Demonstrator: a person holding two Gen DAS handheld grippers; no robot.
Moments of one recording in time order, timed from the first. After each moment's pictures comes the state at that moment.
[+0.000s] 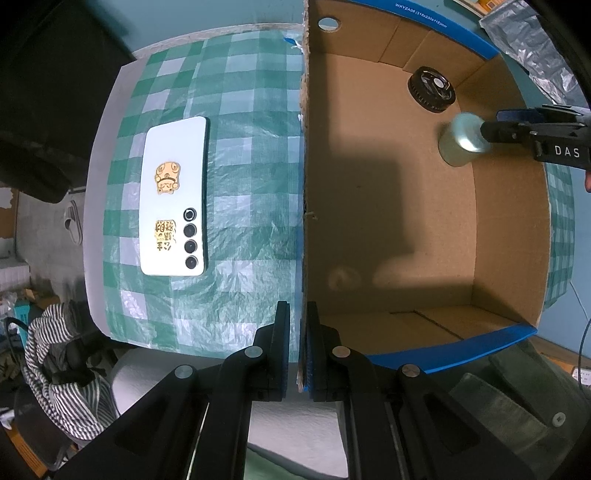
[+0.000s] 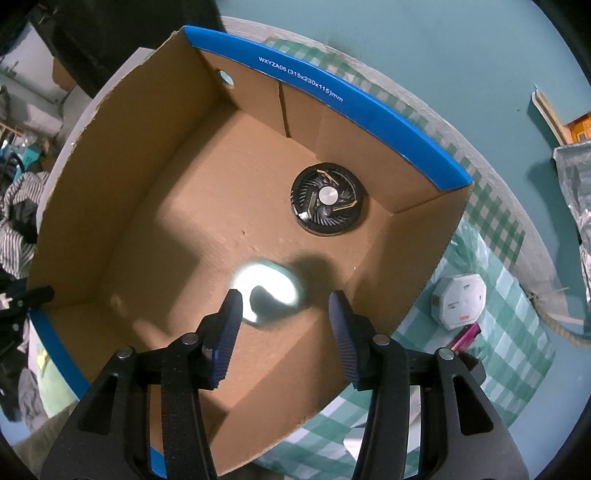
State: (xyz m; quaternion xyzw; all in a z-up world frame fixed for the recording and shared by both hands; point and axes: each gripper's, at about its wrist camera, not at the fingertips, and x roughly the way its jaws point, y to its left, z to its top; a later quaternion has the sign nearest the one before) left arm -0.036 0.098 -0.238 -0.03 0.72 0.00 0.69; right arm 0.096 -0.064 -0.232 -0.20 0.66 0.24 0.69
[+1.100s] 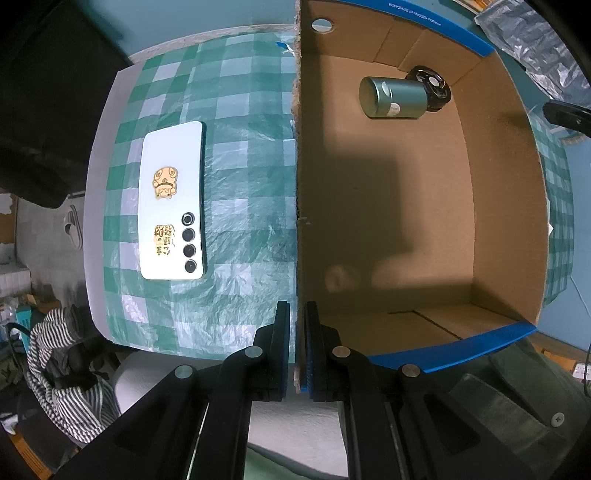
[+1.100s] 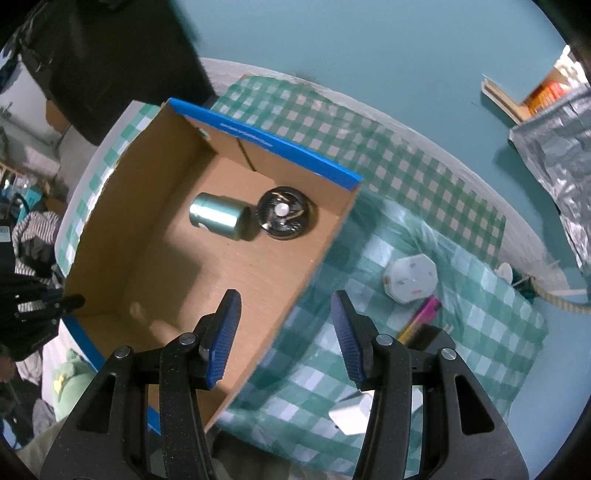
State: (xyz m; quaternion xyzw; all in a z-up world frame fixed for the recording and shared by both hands) left arm -0.035 0.094 -0.236 -0.02 0.72 -0.01 0.69; right arm 0.092 -0.115 -0.163 -0.14 0.63 0.22 0.73
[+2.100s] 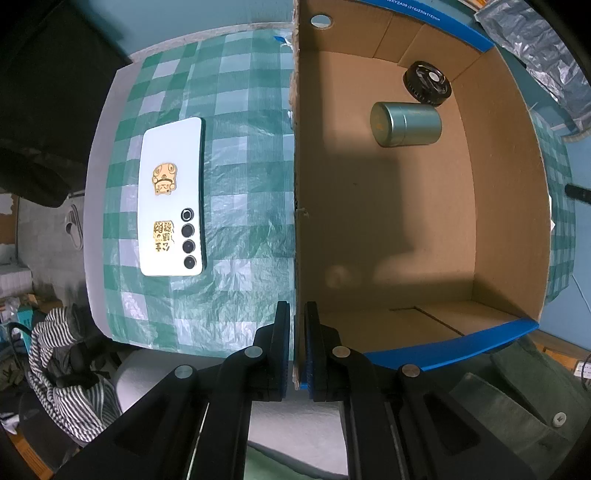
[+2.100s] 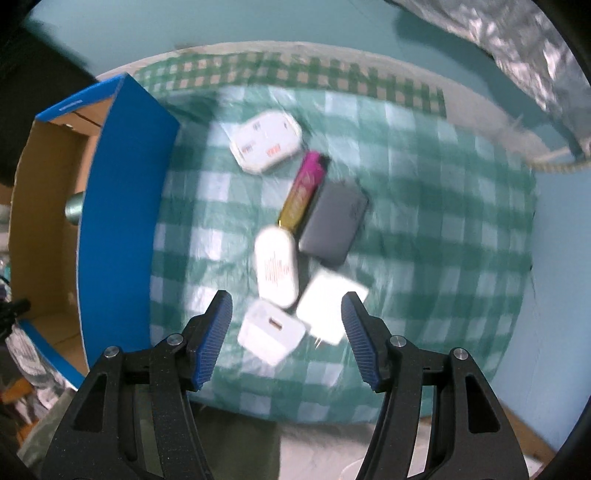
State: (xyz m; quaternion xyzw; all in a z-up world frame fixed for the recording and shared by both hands) left arm -0.038 0.092 -0.236 -0.02 0.72 -0.01 0.69; right arm 0.056 -0.278 -0.214 -0.02 0.70 0.06 0.71
